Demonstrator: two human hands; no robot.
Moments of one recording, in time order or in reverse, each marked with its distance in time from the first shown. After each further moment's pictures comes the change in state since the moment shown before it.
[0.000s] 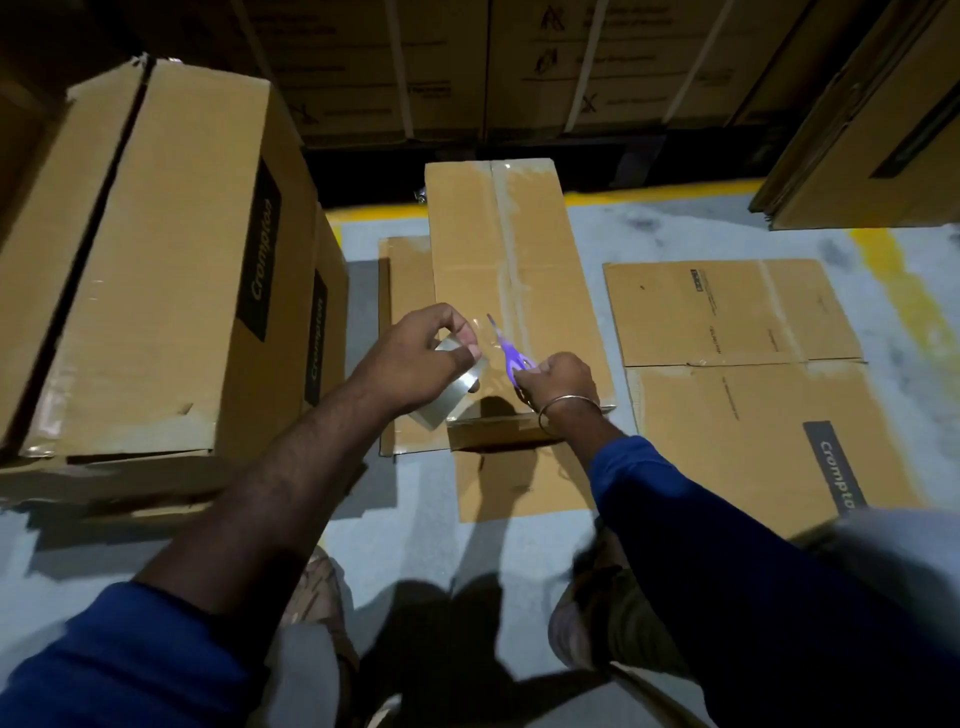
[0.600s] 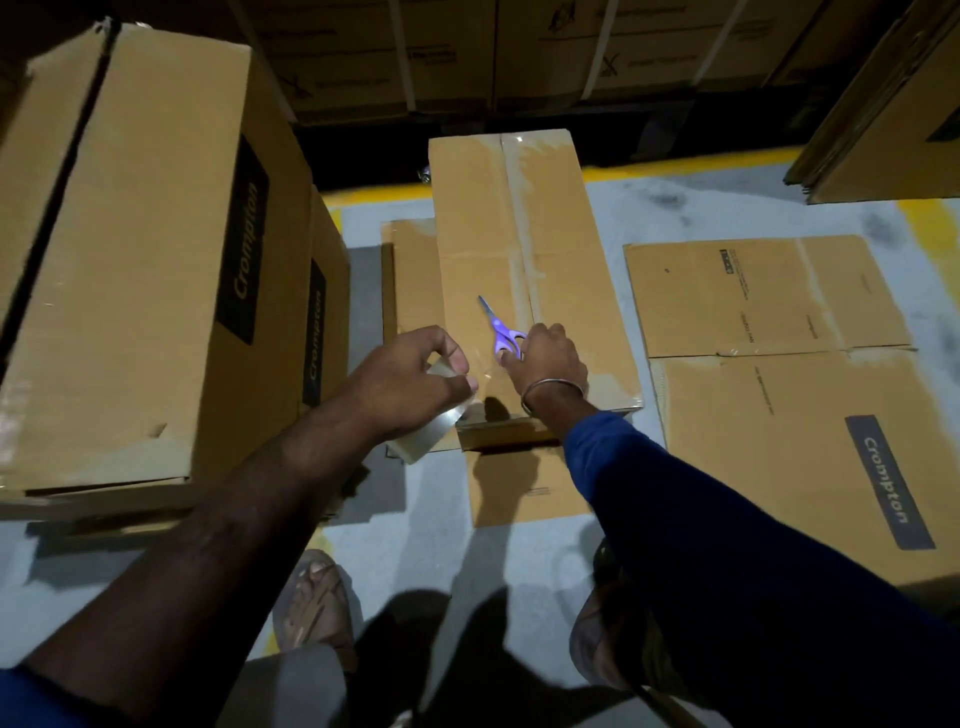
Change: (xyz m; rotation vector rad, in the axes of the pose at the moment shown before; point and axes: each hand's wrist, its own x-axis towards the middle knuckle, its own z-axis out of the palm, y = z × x) left_hand 0.019 -0.028 -0.004 0.115 -0.088 -0.147; right_hand 0.045 -0.018 0.050 -0.350 0.096 -0.274
